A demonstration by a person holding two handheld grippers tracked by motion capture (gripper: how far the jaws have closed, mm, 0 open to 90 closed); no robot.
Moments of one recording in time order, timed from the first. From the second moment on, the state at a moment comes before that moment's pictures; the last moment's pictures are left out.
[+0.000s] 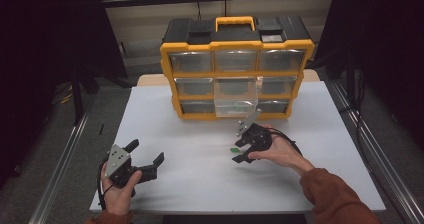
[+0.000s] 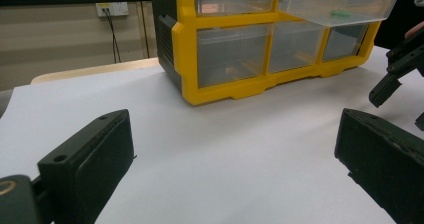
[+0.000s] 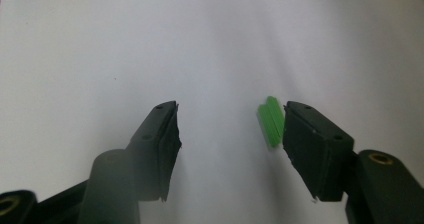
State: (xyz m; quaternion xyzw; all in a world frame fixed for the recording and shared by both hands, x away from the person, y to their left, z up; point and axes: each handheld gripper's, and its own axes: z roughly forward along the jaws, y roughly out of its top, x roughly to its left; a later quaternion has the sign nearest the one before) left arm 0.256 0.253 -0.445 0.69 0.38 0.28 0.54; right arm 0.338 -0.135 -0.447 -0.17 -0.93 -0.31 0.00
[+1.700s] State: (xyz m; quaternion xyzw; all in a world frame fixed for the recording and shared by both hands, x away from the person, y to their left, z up) left arm 0.257 0.252 -0.445 0.70 0.38 0.28 0.54; right arm 0.354 -0.116 -0.459 -0.18 -0.96 -0.23 0.01
